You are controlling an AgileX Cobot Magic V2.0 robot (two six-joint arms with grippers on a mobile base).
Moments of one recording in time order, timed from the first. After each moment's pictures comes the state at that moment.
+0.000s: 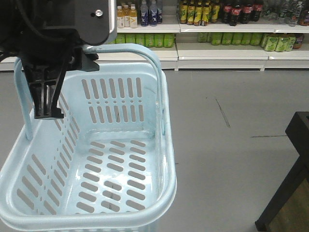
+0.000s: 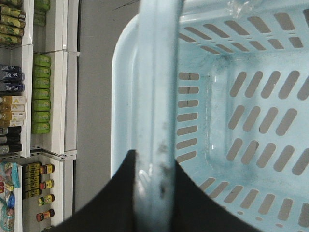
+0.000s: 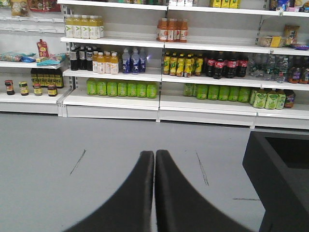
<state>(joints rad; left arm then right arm) -0.76 1.43 -1.79 0.19 1.29 0.87 0.04 -0.01 0.03 -0.12 0.14 0.03</state>
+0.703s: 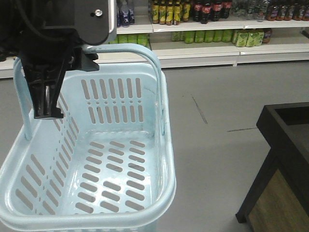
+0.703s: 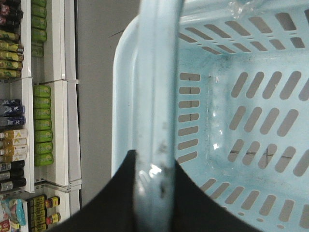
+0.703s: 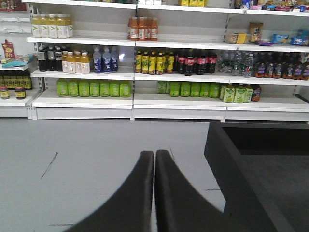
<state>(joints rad) -0.76 1.43 -1.79 0.19 1.29 0.87 0.04 -0.01 0.03 -0.12 0.14 0.03</state>
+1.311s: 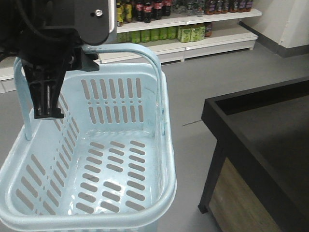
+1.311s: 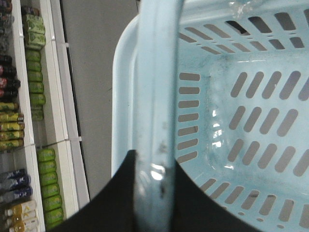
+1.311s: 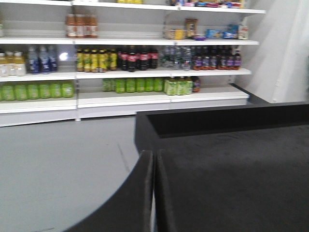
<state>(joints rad) -0.76 1.43 -1.79 0.19 1.29 0.87 0.04 -0.01 0.03 -0.12 0.14 0.03</state>
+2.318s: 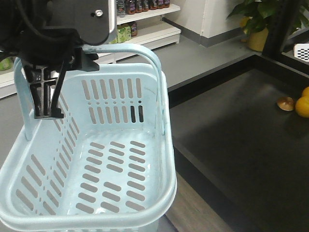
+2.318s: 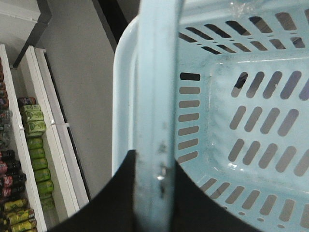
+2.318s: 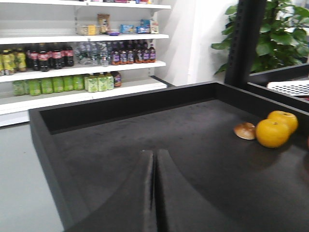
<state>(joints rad) -0.76 1.43 -1.79 0.19 1.29 0.87 0.04 -0.01 0.03 -0.12 0.14 0.03</state>
